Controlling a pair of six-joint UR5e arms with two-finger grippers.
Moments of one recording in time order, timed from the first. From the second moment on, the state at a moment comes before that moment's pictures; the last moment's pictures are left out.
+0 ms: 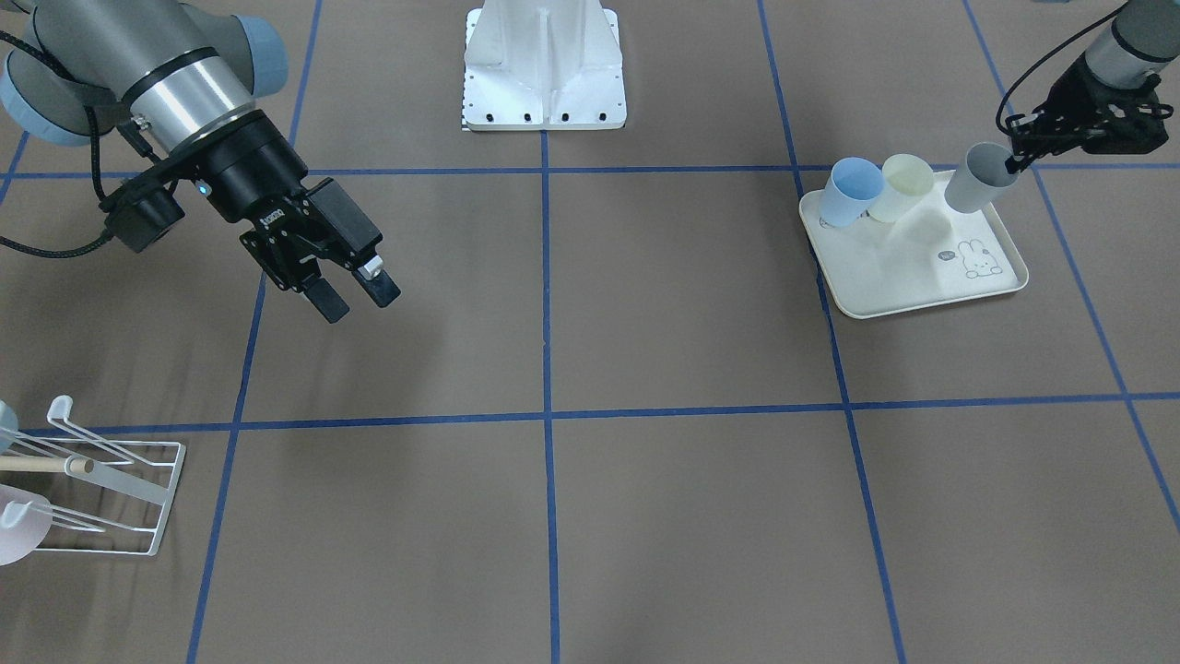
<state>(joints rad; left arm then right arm) -1.01 -1.12 -1.99 -2.17 -2.21 -0.79 0.82 -1.15 1.84 -0.81 1.78 1.72</state>
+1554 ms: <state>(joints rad) -0.92 -1.88 -1.80 -2.46 -2.01 -1.97 0.77 -1.15 1.84 -0.69 1.77 1.83</state>
